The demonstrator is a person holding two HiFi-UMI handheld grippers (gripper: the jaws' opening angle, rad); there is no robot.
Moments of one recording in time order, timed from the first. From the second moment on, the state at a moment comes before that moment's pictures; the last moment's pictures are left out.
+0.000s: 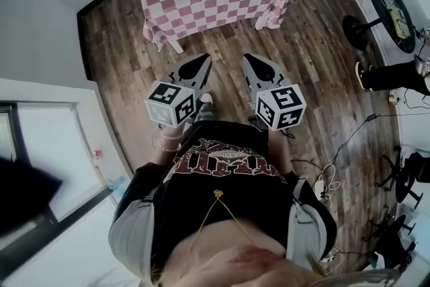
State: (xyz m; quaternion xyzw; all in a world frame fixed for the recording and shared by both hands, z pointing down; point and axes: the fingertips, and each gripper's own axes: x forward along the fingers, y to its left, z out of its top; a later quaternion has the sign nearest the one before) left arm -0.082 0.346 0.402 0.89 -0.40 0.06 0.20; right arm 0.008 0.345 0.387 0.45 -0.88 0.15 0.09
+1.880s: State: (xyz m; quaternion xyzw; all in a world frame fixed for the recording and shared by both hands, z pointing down) left arm -0.081 0.057 0.388 0.88 -0.42 0.06 0.21; right arm -0.018 0.039 0.378 0.37 -0.91 0.14 0.11
